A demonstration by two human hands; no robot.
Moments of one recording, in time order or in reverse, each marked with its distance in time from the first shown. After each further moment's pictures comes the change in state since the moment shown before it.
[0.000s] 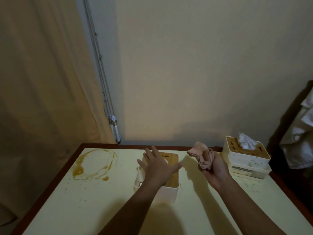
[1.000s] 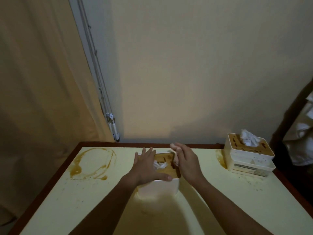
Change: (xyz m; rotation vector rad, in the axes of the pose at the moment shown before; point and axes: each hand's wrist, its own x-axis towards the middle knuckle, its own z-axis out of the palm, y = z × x) left_hand 0.034 -0.063 -0.005 0.090 -0.144 0.363; right_hand -0.002 0.054 0.050 -1.012 -0.100 -0.625
